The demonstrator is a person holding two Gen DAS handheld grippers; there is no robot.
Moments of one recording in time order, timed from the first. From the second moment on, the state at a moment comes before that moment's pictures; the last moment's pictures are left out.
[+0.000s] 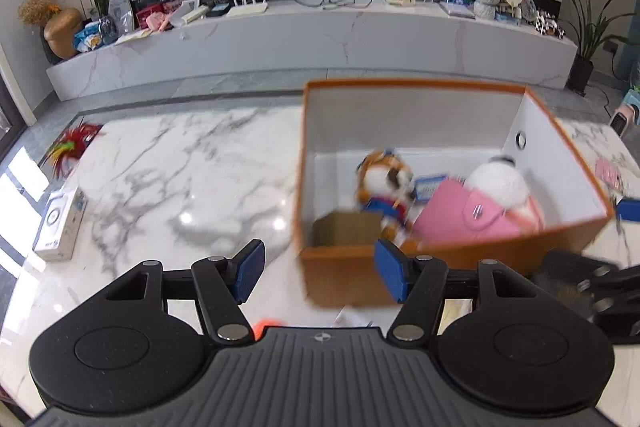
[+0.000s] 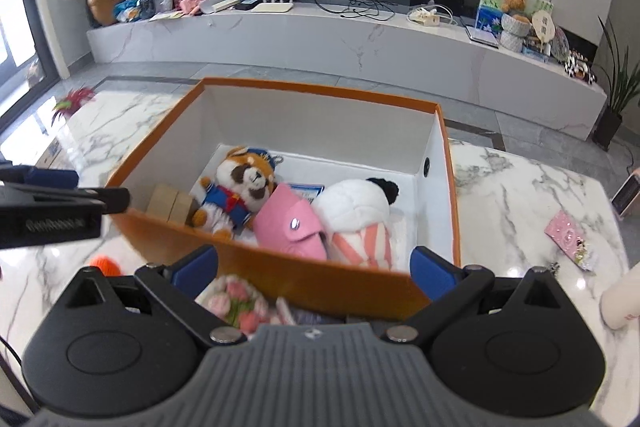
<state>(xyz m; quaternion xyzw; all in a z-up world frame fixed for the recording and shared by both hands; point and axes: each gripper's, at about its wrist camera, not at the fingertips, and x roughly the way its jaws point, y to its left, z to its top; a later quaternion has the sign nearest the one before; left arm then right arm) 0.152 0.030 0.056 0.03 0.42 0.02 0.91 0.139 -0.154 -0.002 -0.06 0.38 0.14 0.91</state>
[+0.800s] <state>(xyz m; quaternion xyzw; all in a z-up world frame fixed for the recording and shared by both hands) 0.146 0.079 -0.035 0.00 0.51 0.03 0.86 0.099 -0.149 -0.052 0.02 0.41 0.20 0.89</state>
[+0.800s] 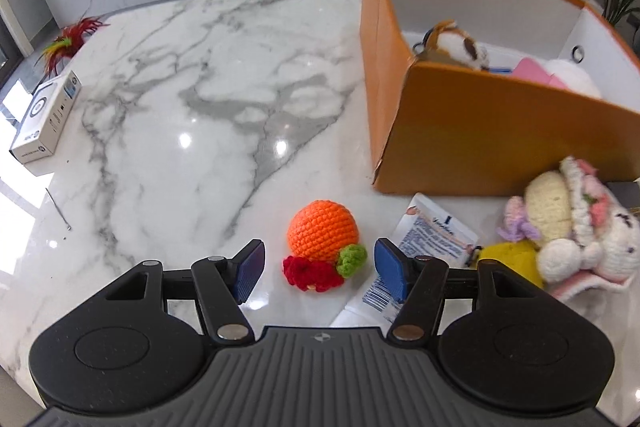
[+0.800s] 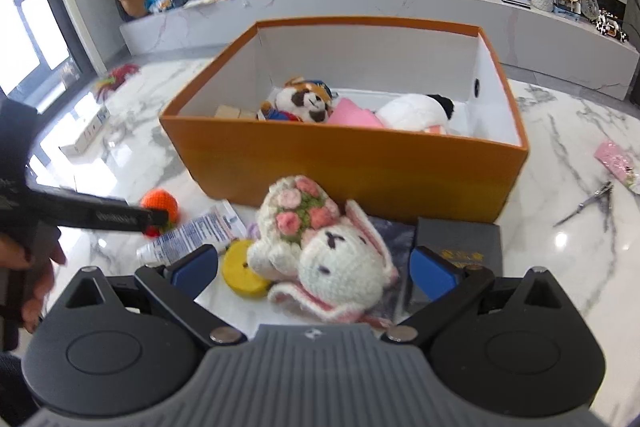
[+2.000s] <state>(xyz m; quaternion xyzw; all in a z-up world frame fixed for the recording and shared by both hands) 0.162 0.086 -0.054 -0.02 0.52 0.03 0.85 0.141 -0.116 -0.106 -0.03 0.43 0.20 0.88</state>
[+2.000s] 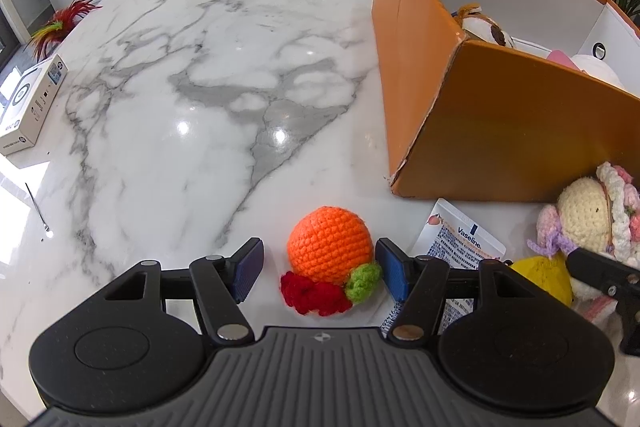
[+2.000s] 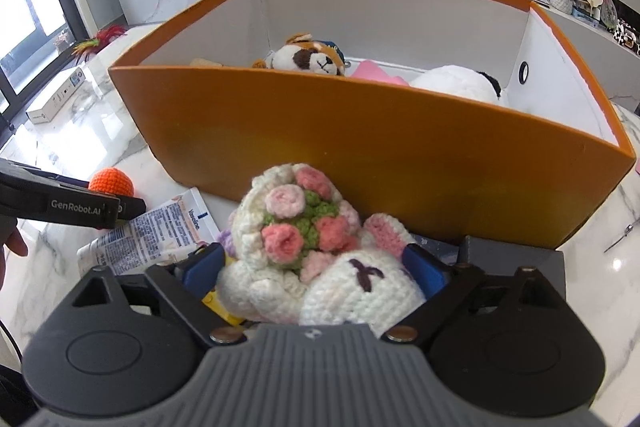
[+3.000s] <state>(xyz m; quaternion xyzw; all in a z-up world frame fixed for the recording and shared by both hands) 0.161 0.089 -0.051 -0.02 0.53 0.03 0.85 0.132 -0.128 -0.106 -0.03 0.44 0.27 0.85</state>
